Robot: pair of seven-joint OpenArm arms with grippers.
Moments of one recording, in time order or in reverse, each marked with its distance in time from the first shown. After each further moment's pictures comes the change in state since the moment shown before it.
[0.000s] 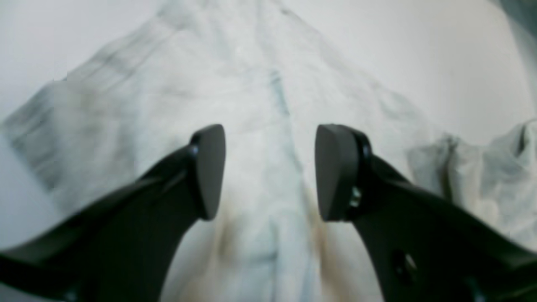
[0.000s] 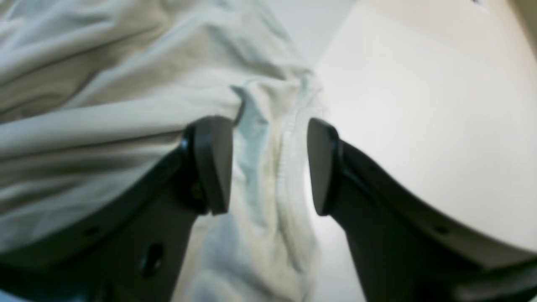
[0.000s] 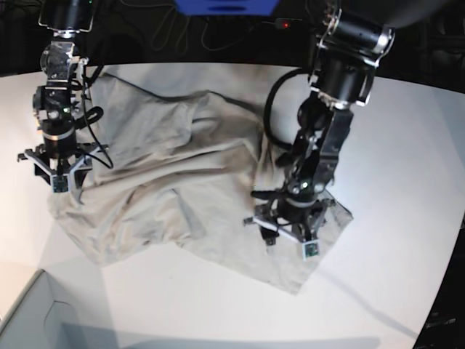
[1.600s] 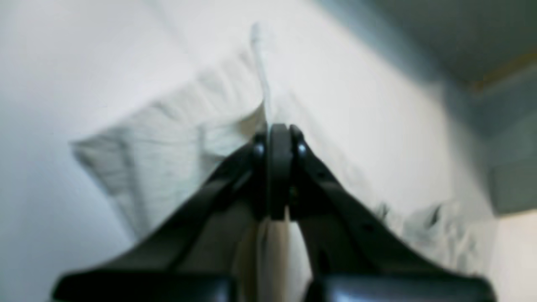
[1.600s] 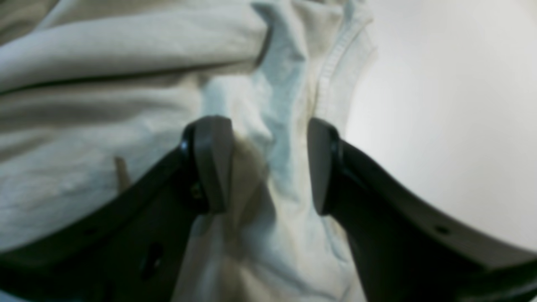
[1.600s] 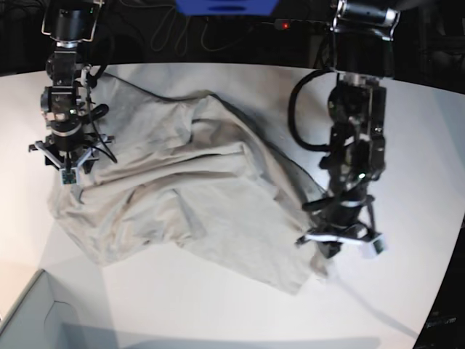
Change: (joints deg) left arm 11.4 -3.0 -14.5 27.8 -9.8 1.3 6.5; right arm 3.5 0.6 0.1 -12.3 0.2 0.0 0.5
